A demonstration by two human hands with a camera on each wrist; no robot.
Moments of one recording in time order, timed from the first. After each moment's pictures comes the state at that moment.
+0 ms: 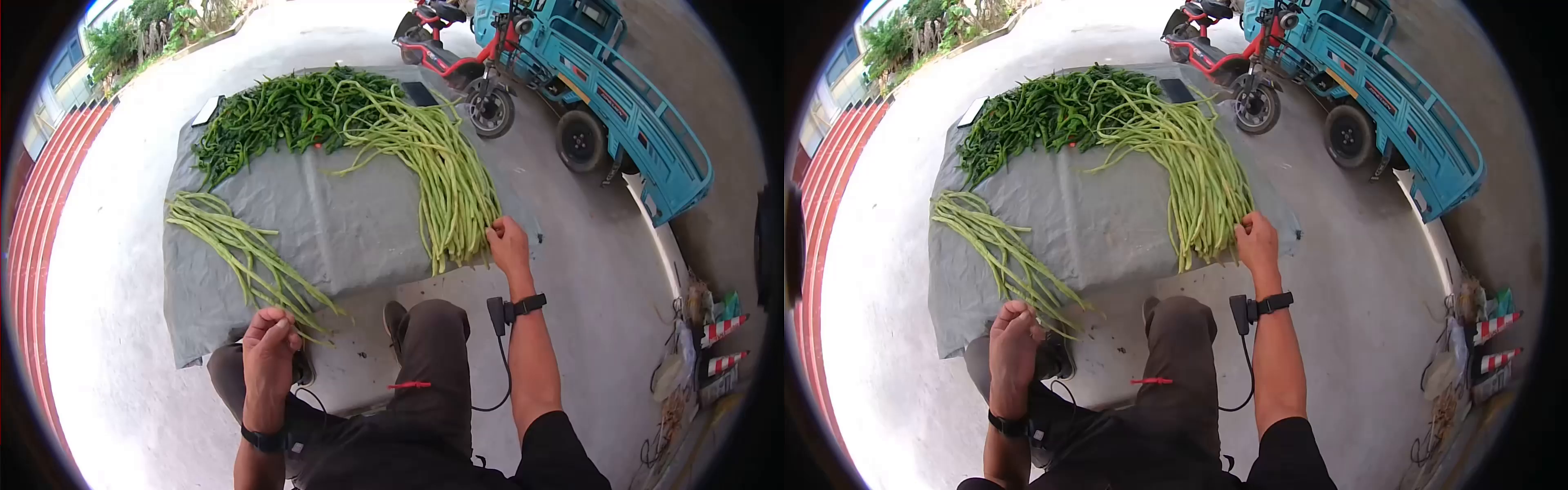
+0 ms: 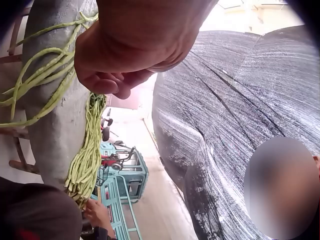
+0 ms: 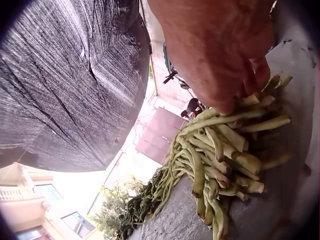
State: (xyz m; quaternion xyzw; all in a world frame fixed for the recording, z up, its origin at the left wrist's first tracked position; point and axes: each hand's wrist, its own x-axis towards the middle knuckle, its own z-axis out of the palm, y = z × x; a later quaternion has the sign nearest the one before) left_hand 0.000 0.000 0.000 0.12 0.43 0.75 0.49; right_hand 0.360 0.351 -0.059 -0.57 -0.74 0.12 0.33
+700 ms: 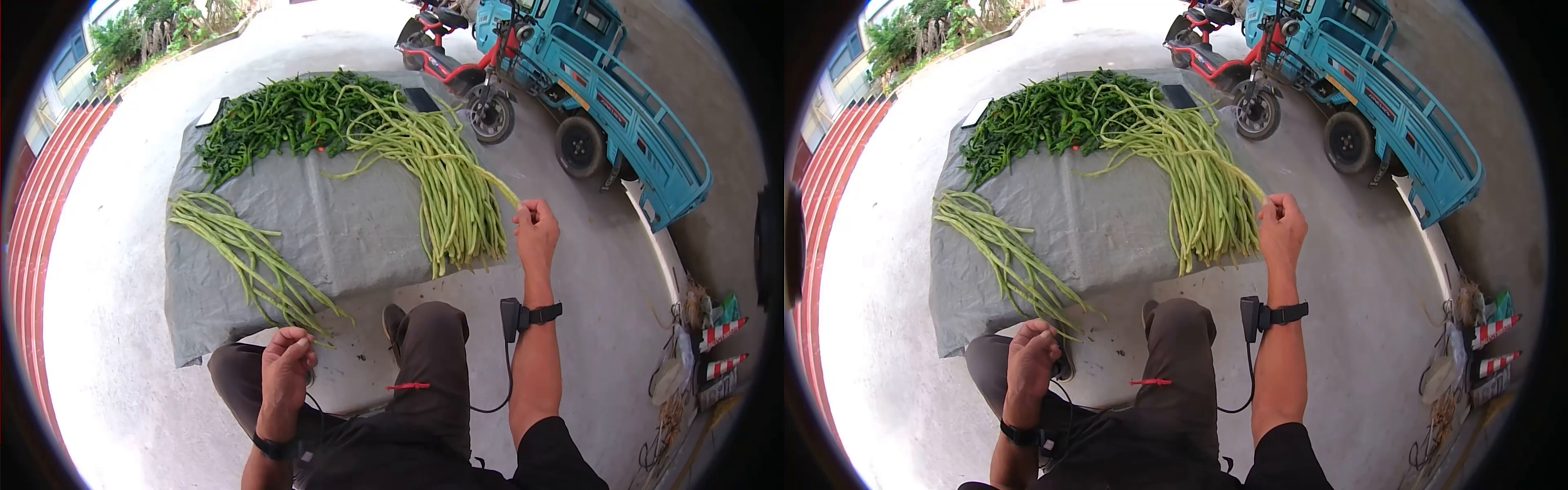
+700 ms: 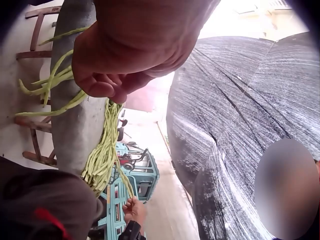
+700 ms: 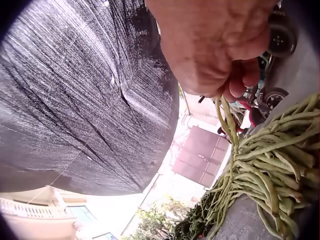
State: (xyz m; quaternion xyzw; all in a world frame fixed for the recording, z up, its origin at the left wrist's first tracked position) left_hand 0.022 -0.018 -0.024 0.09 0.46 0.72 0.52; right_hand 0.347 0.329 0.036 -0.57 -0.62 0.20 0.50
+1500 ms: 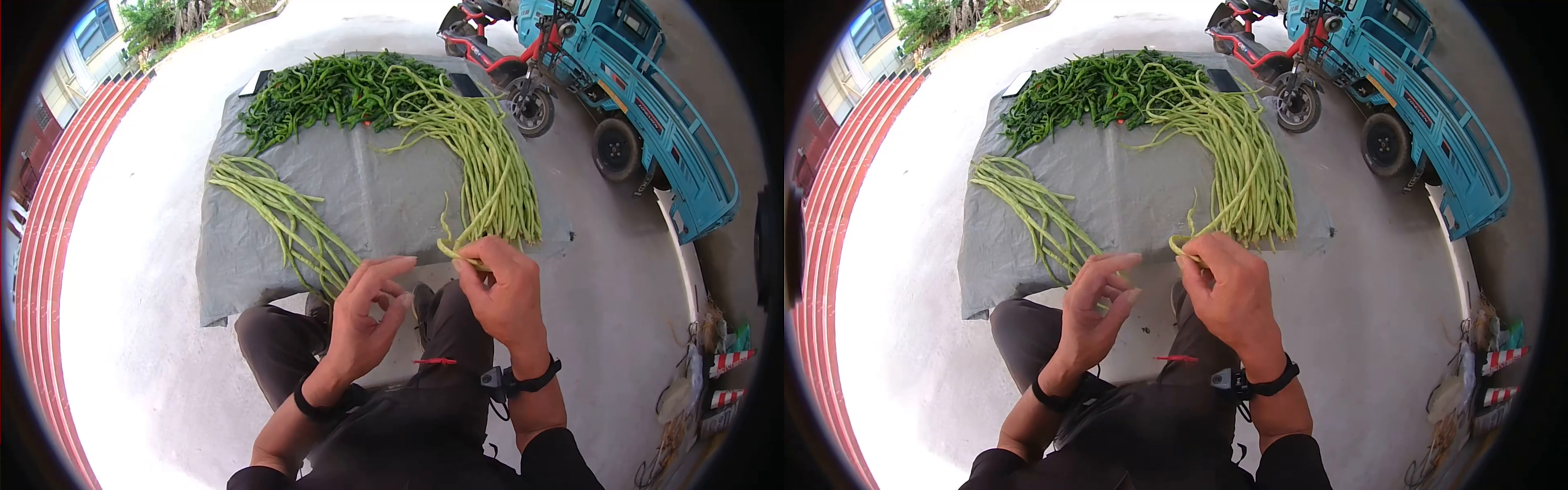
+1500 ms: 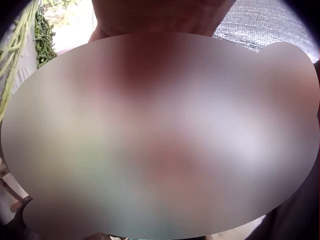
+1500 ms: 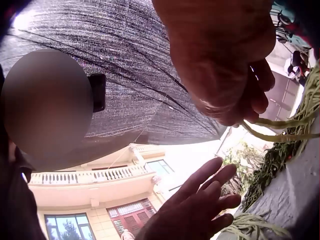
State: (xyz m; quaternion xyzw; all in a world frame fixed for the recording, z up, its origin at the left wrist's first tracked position) left_hand 0.074 0.025 0.066 0.55 0.55 0.59 0.24; right_hand 0.253 0.140 0.114 -0.31 -0.83 0.24 0.39
